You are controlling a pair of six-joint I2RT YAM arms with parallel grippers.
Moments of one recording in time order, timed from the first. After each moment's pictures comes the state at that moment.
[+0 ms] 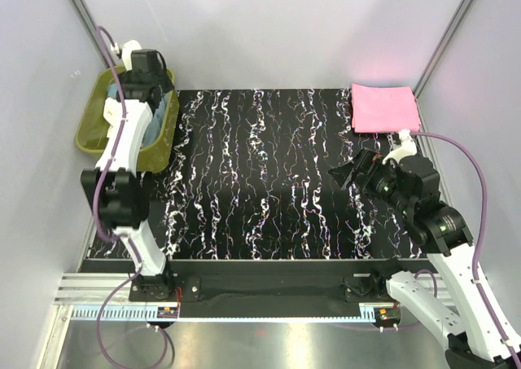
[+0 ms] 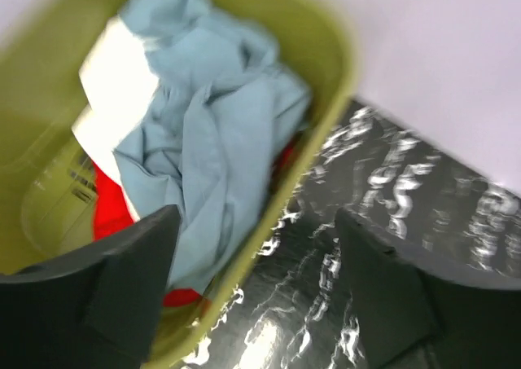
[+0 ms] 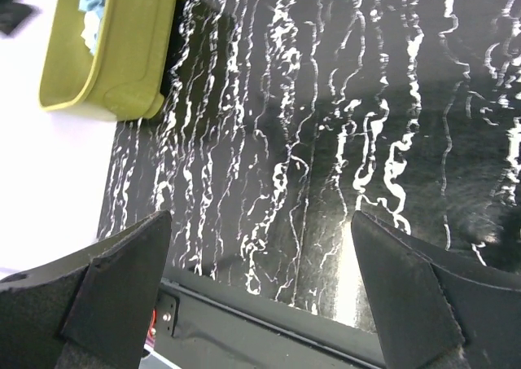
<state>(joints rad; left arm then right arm) -0.04 1.78 1.83 -0.55 -0.46 -0.40 0.38 0.70 1.02 -0.70 -0.08 0.66</state>
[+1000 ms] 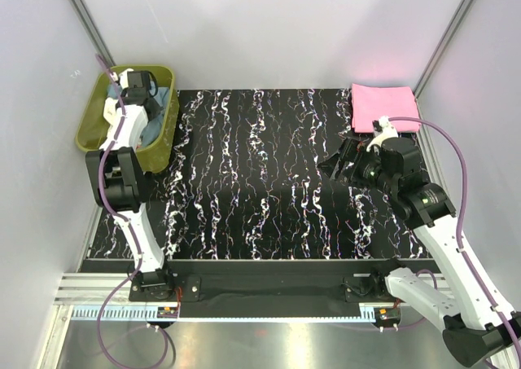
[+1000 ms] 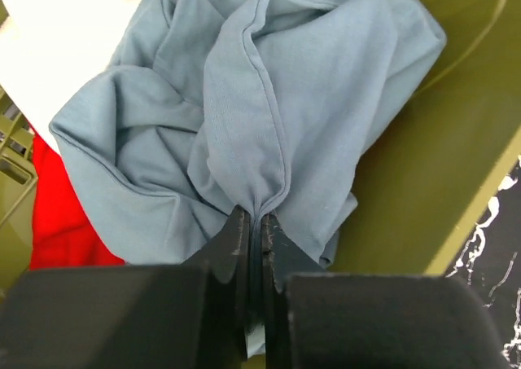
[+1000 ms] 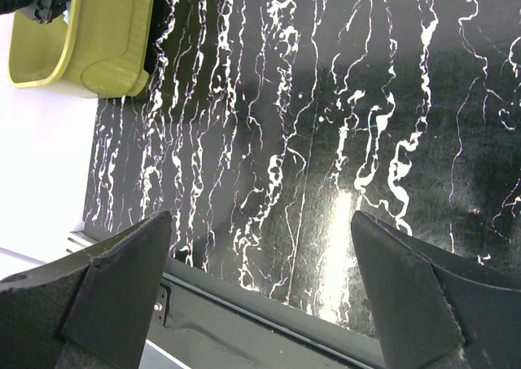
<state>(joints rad) 0.11 2.02 1.75 -0.47 -0.26 -0.49 0.38 0.87 1.05 -0.65 -0.15 0.62</state>
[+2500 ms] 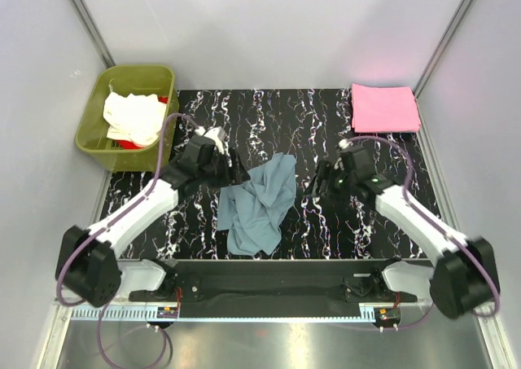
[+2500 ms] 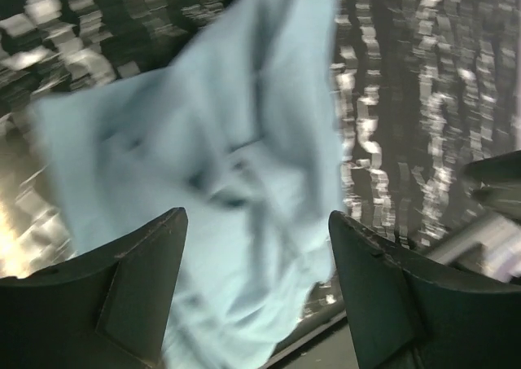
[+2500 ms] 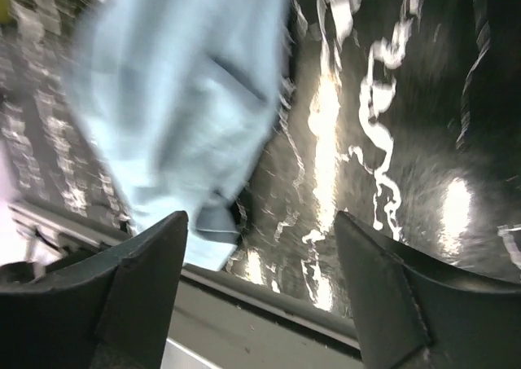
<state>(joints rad) -0.51 1.30 0.93 -0.34 0.20 -0.60 0.39 1.13 0.83 -0.52 -0.23 0.65</state>
